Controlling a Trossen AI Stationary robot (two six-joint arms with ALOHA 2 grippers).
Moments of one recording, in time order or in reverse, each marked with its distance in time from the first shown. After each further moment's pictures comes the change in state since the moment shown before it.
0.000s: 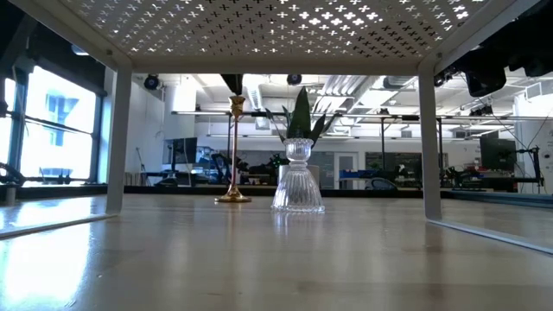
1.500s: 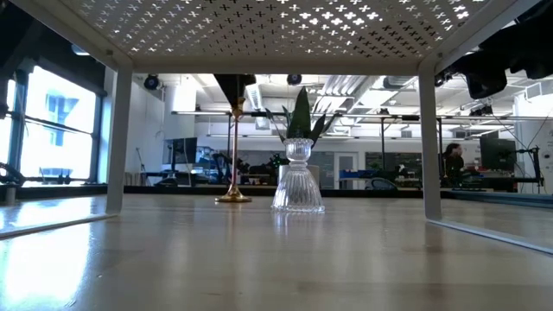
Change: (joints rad) left arm 0.002 0.080 0.002 -0.012 -0.012 -0.043; right arm 0.000 0.000 0.000 -0.020 -0.010 0.009
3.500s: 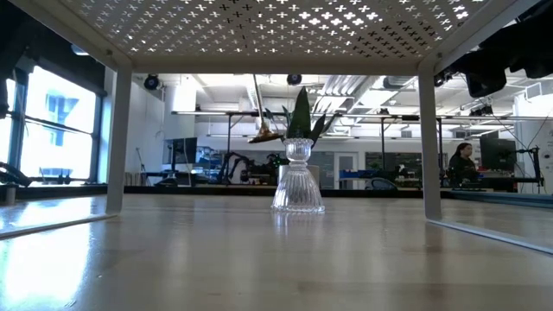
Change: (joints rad) left arm -0.205 0.003 0.409 -0.210 -0.298 -0.151; right arm 0.000 0.000 0.000 0.006 0.001 -0.019
